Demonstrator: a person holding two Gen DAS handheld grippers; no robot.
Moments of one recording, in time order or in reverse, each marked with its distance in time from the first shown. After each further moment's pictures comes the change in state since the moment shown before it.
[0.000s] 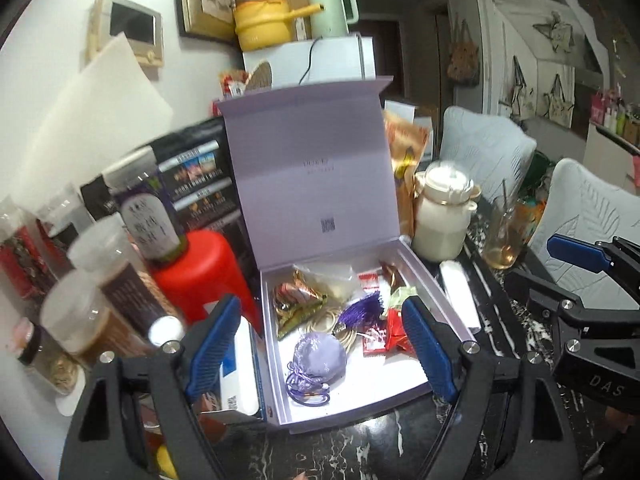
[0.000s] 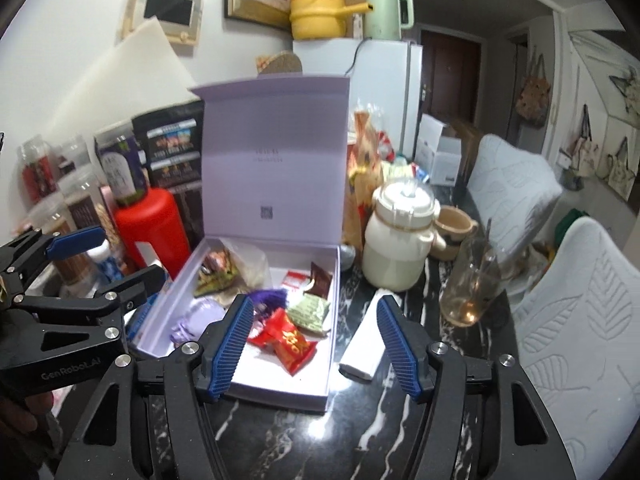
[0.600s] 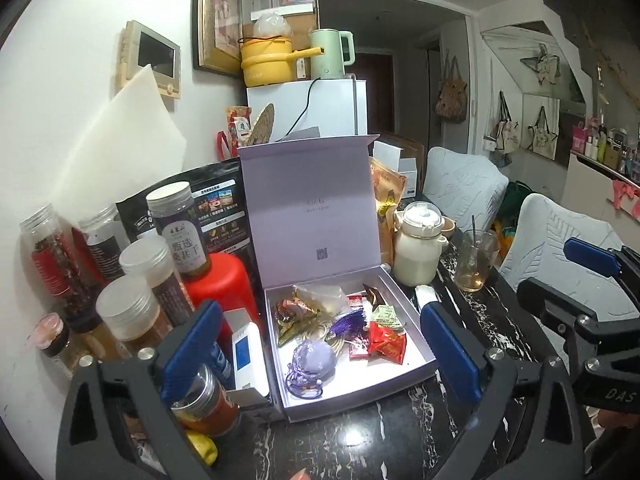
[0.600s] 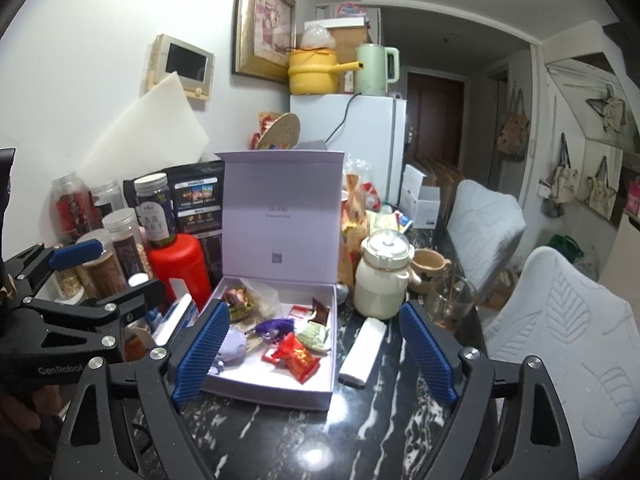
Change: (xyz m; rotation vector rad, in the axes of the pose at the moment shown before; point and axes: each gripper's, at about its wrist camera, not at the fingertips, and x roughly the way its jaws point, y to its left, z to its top) left arm -0.072 0.015 -0.007 -0.034 -0.114 -0.054; right arm -0.090 0.020 -0.004 0.005 -0.164 -0.047
